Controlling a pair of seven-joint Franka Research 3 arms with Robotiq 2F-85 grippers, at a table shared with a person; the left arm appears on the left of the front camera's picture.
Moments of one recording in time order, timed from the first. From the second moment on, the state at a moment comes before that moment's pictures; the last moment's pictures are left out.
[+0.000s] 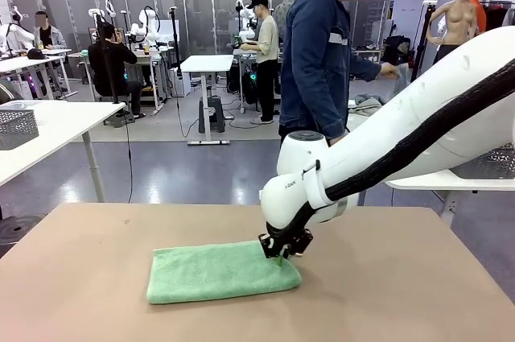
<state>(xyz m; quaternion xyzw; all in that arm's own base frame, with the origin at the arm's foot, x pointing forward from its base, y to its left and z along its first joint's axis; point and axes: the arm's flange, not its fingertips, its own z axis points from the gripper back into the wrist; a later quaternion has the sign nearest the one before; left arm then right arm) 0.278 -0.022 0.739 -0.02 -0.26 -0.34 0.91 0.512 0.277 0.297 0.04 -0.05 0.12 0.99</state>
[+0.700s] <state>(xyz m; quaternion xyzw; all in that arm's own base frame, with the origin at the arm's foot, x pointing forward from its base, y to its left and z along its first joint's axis) 0.278 -0.023 0.738 -0.02 -0.26 -0.34 0.91 0.462 0.215 0.412 -0.01 -0.11 0.13 0.99</state>
